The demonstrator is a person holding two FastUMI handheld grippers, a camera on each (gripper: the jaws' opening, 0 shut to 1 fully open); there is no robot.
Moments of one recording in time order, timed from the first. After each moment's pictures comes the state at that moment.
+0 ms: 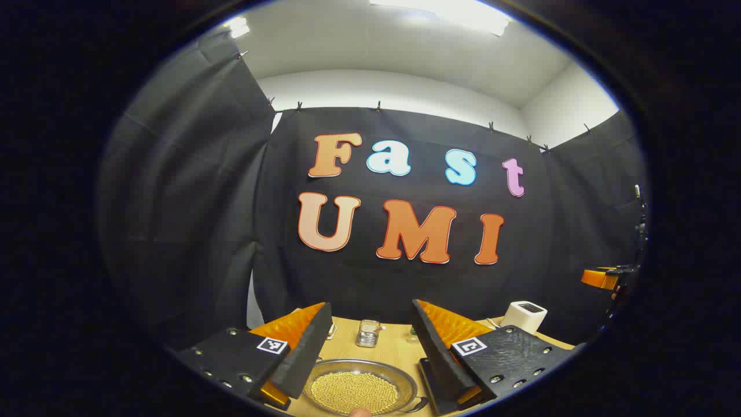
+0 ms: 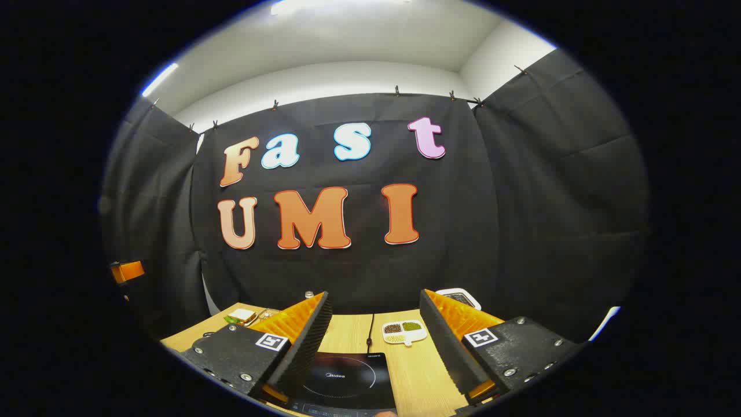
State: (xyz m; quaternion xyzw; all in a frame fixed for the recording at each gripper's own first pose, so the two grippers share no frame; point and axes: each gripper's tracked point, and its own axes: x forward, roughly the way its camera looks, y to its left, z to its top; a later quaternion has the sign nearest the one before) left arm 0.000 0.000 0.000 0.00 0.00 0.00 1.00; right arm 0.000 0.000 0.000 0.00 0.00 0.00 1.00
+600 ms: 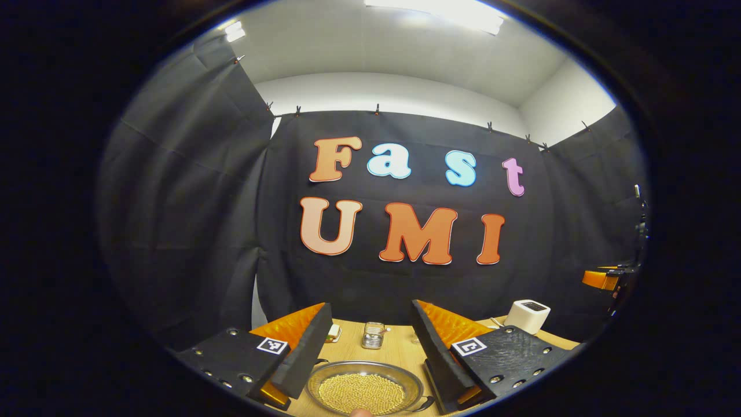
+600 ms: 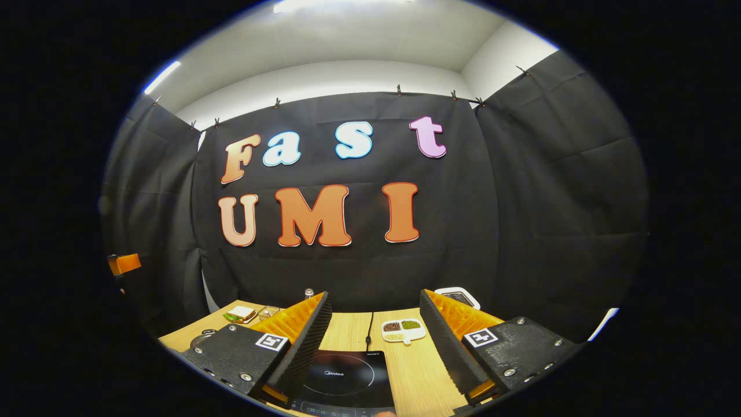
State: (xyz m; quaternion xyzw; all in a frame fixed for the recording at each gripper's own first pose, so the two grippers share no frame) left arm -0.005 0.009 0.004 0.01 0.00 0.00 1.00; right arm -0.003 0.006 -0.005 0.00 0.01 0.01 1.00
